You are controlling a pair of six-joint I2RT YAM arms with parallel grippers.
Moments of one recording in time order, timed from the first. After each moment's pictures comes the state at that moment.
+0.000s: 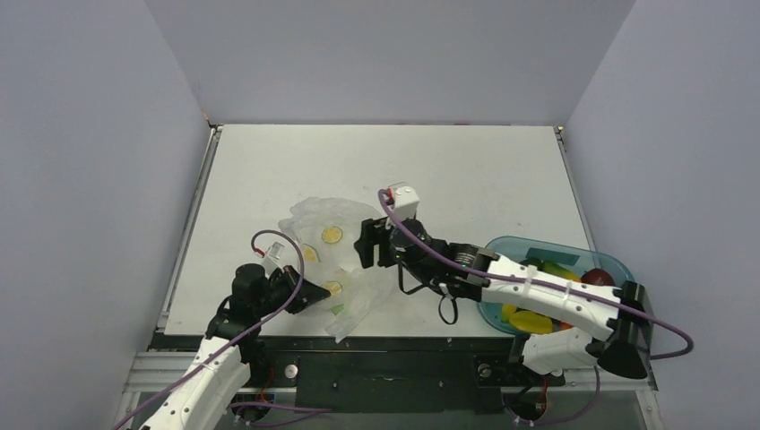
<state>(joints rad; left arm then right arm) -0.26 0.52 0.13 -0.17 0.53 -0.96 1.09 1.20 1.04 -0.32 0.44 0.56</state>
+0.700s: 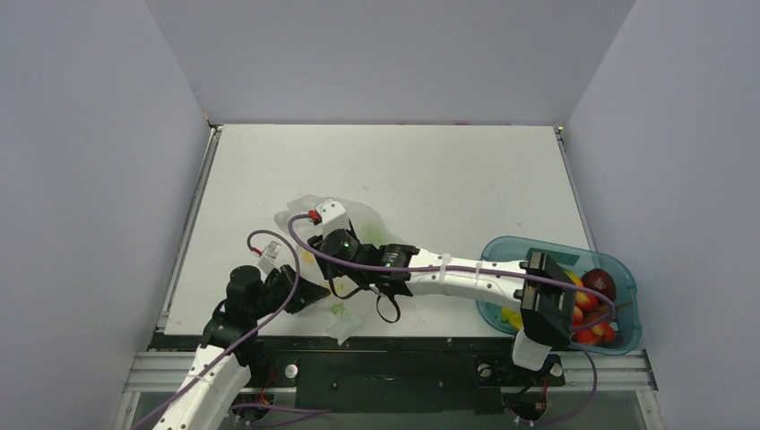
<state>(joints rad) -0.27 0.41 0.13 -0.23 0.55 -0.99 1.22 1.71 1.33 -0.26 0.43 0.38</state>
